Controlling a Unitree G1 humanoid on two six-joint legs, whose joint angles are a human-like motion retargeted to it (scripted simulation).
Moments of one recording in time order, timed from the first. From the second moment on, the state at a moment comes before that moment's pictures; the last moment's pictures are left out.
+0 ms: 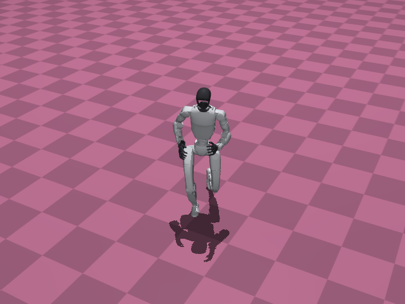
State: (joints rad) left arm -0.21 0.35 -0.41 0.07 0.17 -0.46 0.65; right arm 0.14 -0.47 0.50 0.11 -0.03 -0.50 -0.46; waist -0.15 0.07 0.11; left_leg -0.24 0.14 0.09 1.42 -0.27 -0.09; right_leg -0.74 0.10 -0.20 1.04 -0.56 -0.02
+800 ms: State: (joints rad) left arm -0.08 0.29 -0.41 0.20 0.11 -0.39 0.60; right arm -0.03 -0.45 0.46 0.11 -0.06 -0.48 -0.49; waist -0.06 0.08 0.18; left_leg -0.36 0.29 0.08 1.80 -0.39 0.04; right_leg -0.59 0.13 -0.20 1.23 -0.79 -0.15
